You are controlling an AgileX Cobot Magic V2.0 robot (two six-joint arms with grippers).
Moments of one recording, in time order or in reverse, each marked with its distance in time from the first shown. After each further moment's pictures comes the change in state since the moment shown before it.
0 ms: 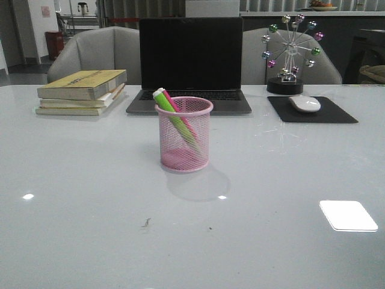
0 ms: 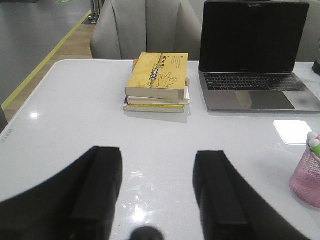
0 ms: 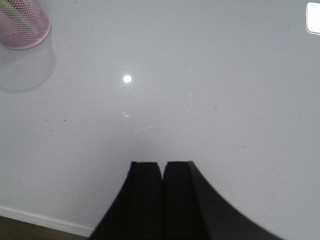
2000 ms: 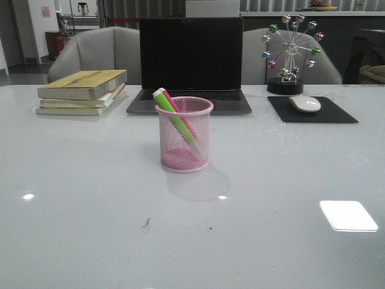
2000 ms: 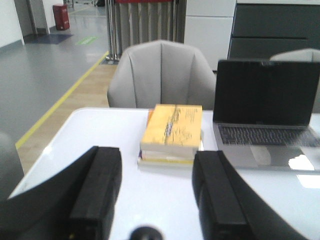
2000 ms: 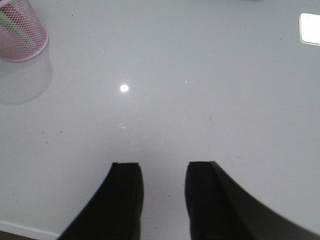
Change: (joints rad) left arm 0.000 0.130 -0.146 0.001 -0.123 -0.001; right arm 0.000 0.000 0.000 0.000 -0.038 0.000
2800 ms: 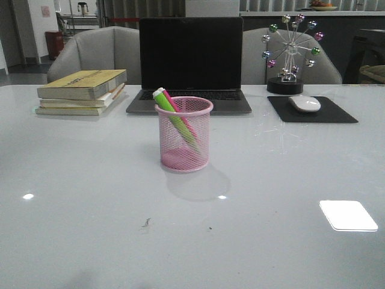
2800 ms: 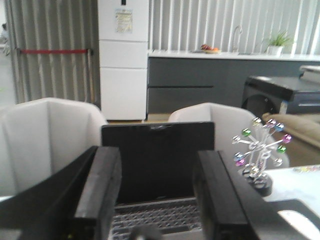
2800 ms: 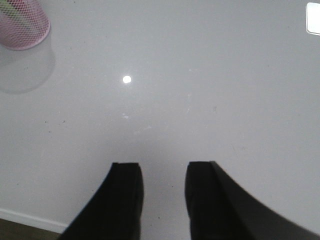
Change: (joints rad) left arm -0.460 0.706 -0.453 -0.004 -0.497 -0.046; right arm 0.000 0.000 0.000 0.000 0.029 0.000
